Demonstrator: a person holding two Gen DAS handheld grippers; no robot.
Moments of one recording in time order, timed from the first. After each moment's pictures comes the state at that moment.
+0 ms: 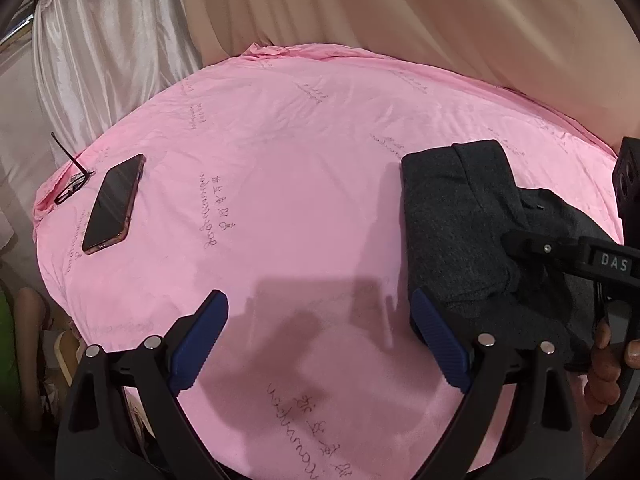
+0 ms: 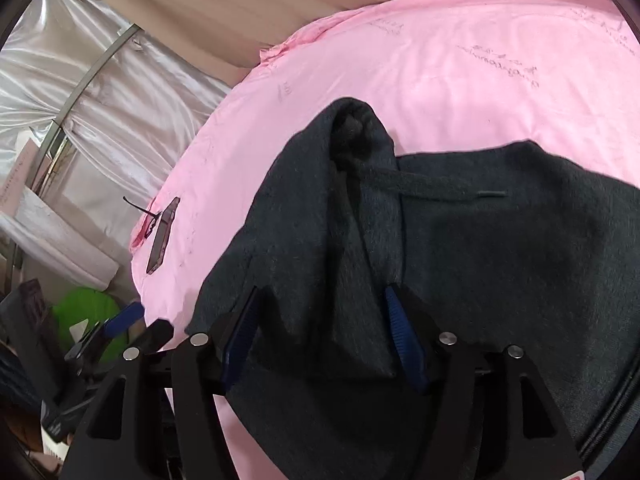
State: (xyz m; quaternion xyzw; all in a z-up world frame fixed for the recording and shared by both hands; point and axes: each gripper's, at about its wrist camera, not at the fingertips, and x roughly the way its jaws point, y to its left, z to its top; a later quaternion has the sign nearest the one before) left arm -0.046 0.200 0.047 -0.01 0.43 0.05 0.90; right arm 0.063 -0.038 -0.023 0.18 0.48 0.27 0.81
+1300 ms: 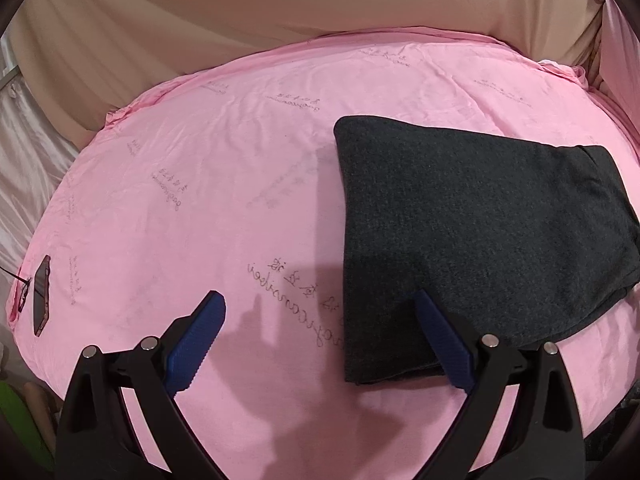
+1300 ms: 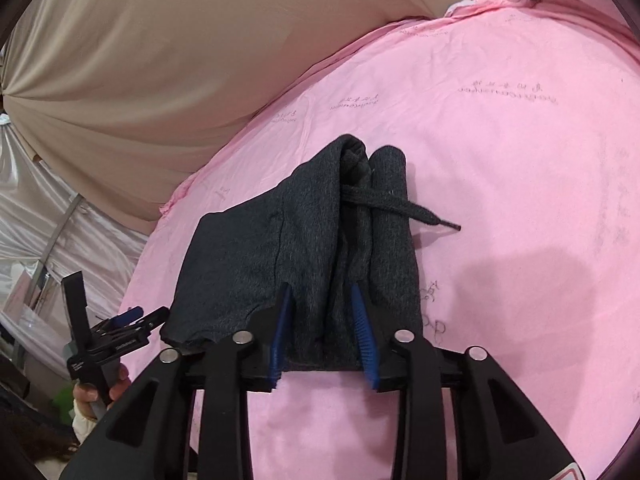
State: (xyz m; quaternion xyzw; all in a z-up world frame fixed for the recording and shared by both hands) left arm -0.064 -0.036 0.043 0.13 0.44 -0.10 0.88; right arm -0.203 -0.364 -0.018 0.33 0.35 0.04 0.87
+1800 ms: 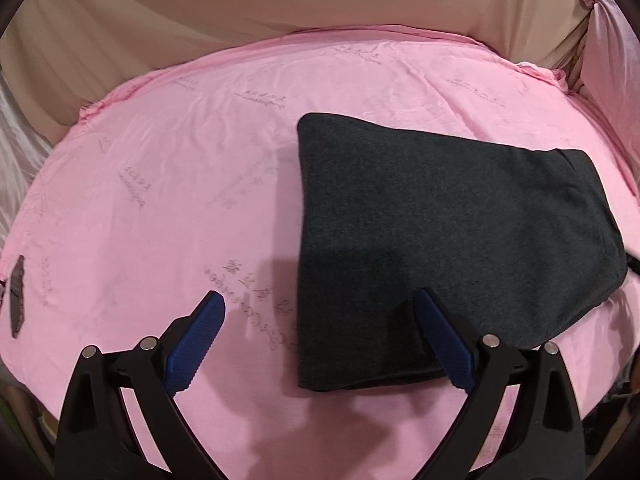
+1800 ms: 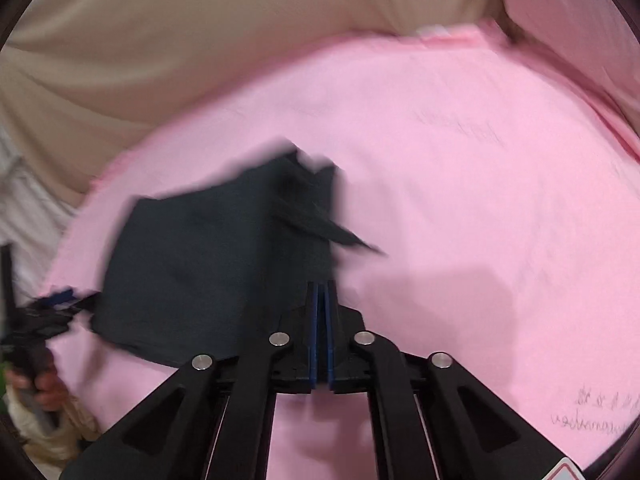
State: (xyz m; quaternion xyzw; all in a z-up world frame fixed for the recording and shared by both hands) left arm -0.064 -0.050 0.043 0.11 0.46 -0.15 0.87; right arm -0.205 -0.379 -0.021 0.26 0.40 -0.07 0.88
